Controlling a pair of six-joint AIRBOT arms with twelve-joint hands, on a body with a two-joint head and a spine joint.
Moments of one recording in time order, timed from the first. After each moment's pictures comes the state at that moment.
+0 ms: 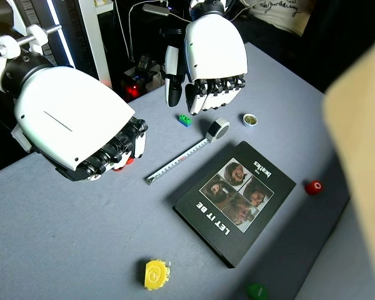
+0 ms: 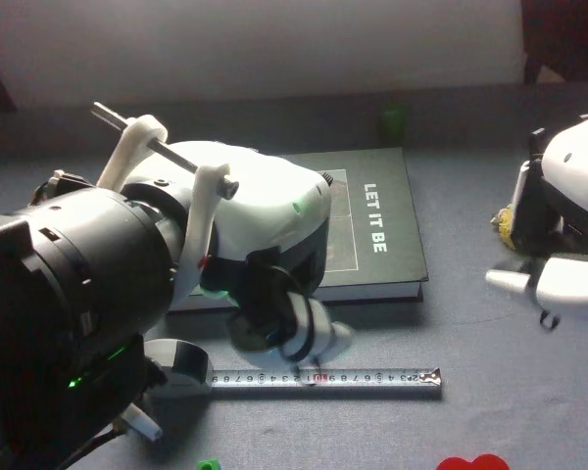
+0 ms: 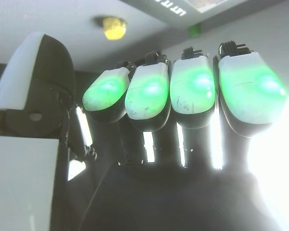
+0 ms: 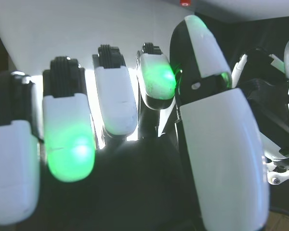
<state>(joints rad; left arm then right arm) 0.18 -0.93 0.48 1.15 0.77 -0.29 -0.23 -0.72 0.39 1.51 0.76 -2.45</state>
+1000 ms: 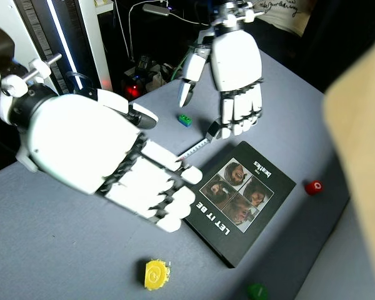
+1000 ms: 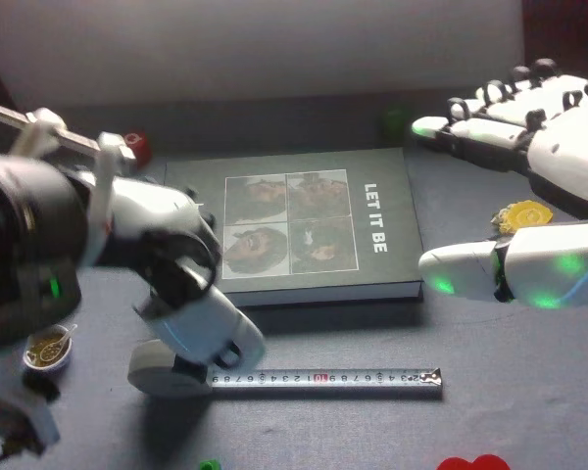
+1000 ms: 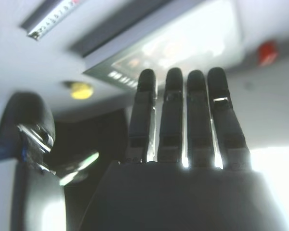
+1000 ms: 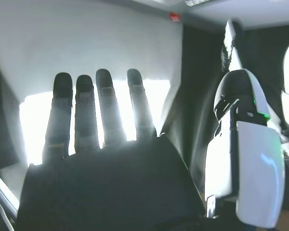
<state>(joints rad) 0.11 -0.92 0.62 0.77 1.06 -0.10 -0.29 -0.71 0.55 1.25 0.47 -2.20</state>
